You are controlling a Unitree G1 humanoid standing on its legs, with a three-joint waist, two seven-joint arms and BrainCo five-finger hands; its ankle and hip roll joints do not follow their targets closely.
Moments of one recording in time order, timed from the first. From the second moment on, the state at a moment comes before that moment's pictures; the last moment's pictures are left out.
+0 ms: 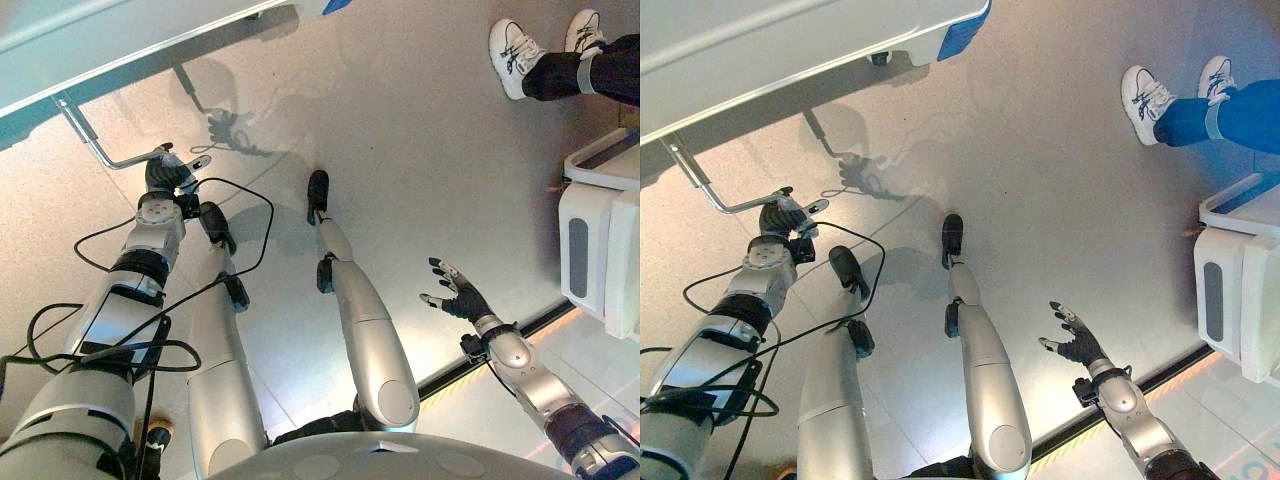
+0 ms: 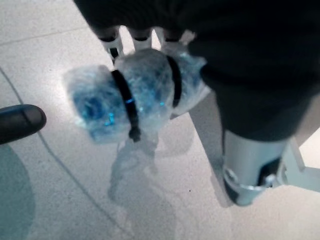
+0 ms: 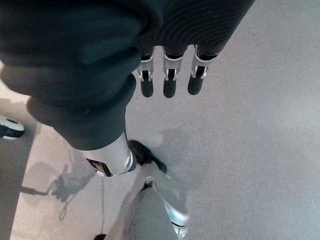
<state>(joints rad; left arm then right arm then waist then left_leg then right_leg) -0.85 0.59 -0.37 1.12 -0.61 -0.15 0.25 0.02 -0.61 0.37 0.41 0.19 -0.26 -0.07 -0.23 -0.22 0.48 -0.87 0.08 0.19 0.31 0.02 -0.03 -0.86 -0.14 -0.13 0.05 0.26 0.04</state>
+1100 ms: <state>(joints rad) -0.57 0.52 -0.27 1.04 -0.61 -0.18 0.19 0.02 -0.62 0.37 0.52 0.19 -0.26 -0.05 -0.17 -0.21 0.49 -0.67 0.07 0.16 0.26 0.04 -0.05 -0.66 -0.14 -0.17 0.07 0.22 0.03</state>
